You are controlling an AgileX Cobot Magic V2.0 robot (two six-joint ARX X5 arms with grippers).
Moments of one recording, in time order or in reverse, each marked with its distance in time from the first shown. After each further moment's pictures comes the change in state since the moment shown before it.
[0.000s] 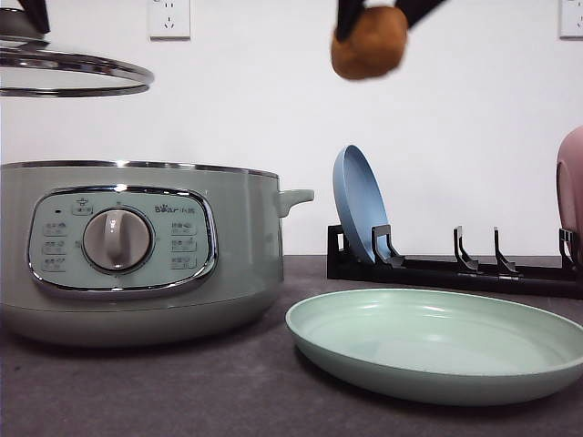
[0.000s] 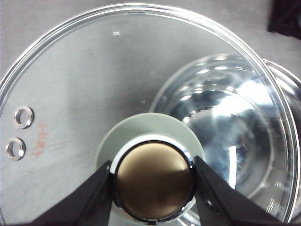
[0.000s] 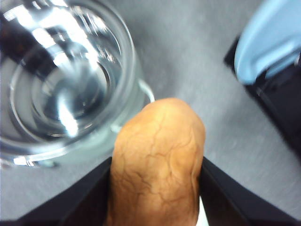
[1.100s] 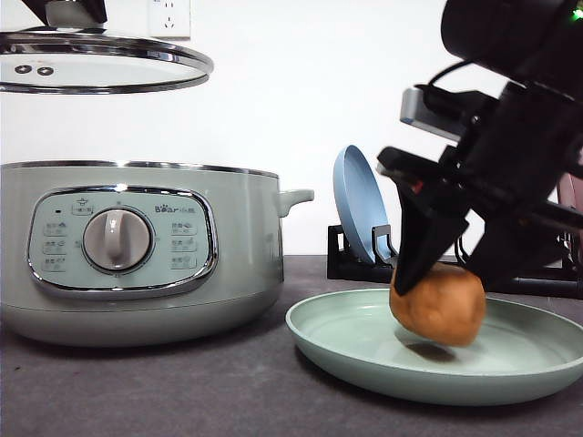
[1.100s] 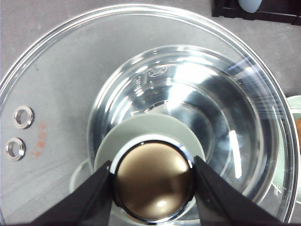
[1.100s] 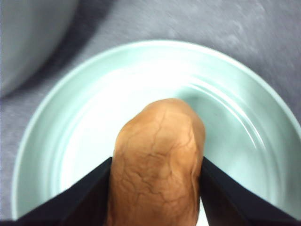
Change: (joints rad) left_arx -0.171 0.000 0.000 0.004 0.000 0.000; right_arx -0.007 -0.179 -0.968 0.747 -0.029 0.318
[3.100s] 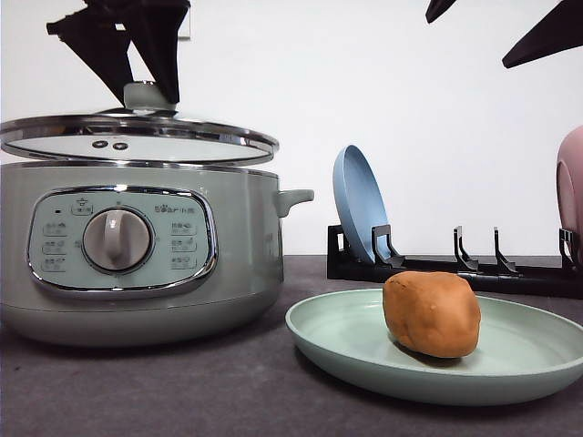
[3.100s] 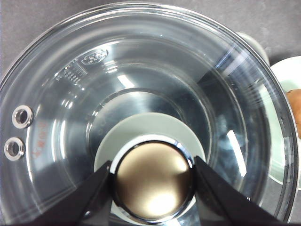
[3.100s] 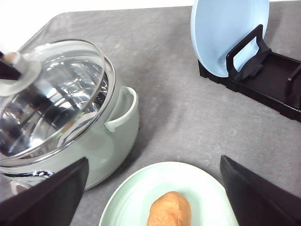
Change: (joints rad) left_arx -0.143 0.211 0.000 0.035 -0.001 0.005; right_arx -0.040 -0.518 0.132 -0.171 0.056 -0.030
